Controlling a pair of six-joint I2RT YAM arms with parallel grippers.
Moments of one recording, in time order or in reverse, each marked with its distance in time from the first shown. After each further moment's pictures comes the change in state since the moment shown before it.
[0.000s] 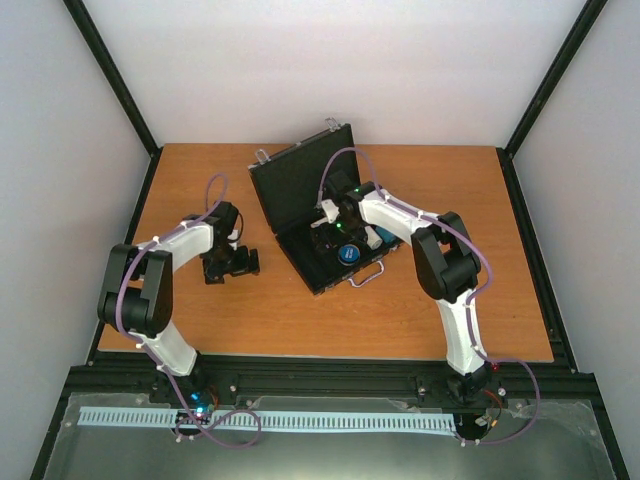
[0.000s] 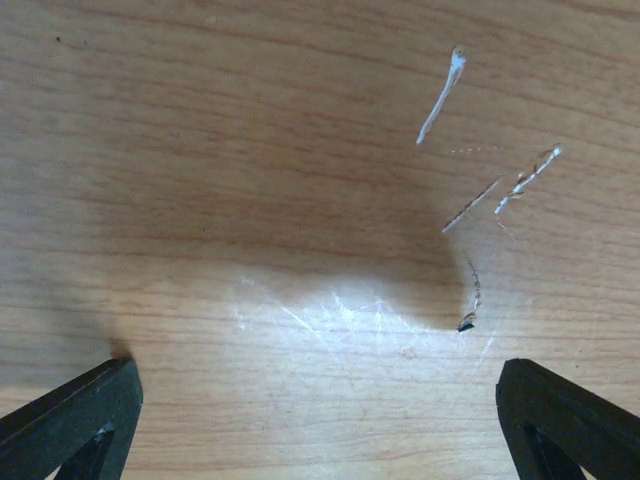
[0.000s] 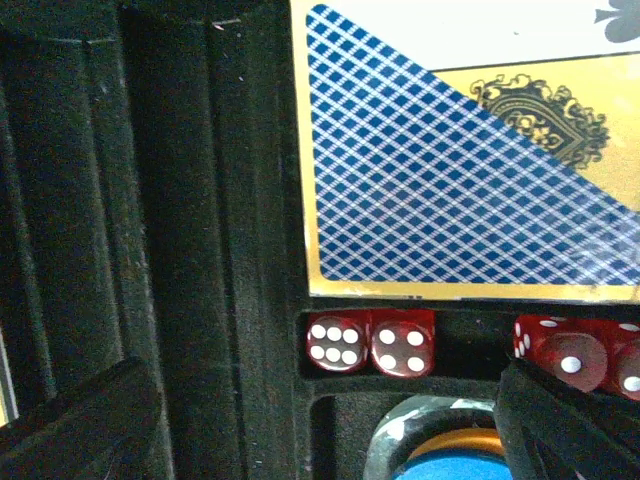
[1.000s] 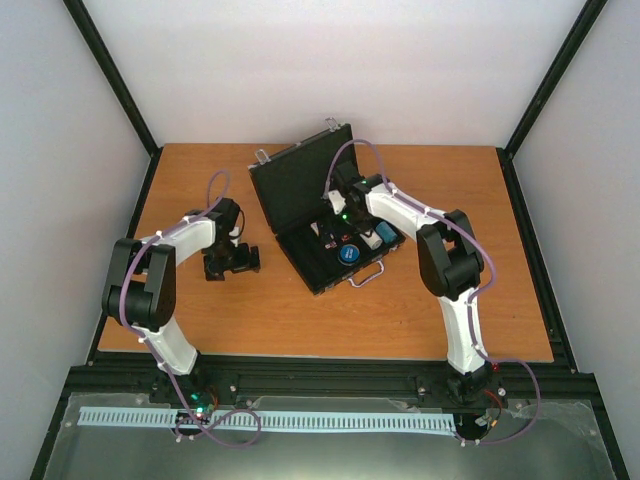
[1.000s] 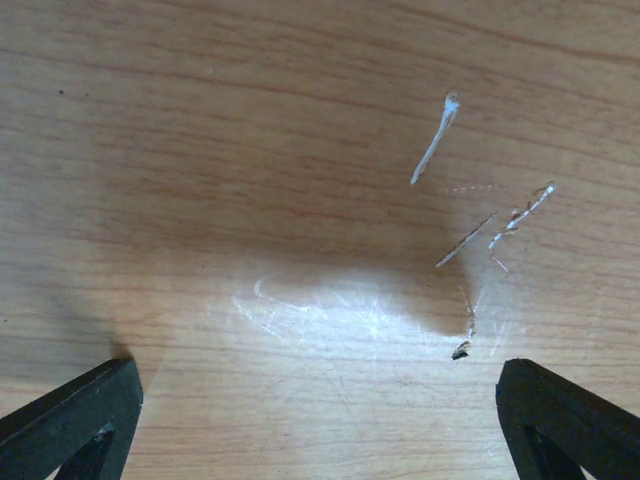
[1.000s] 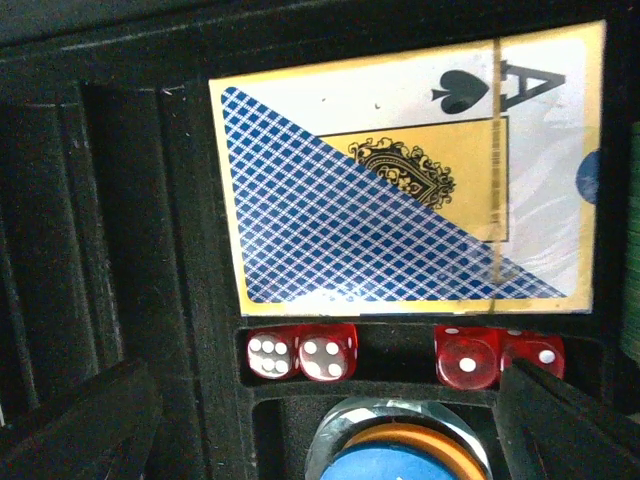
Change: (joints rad) left arm 0.000 0.048 0.051 -0.021 -0.011 0.004; right arm -0.045 0.001 0.050 -0.027 0.020 -0.003
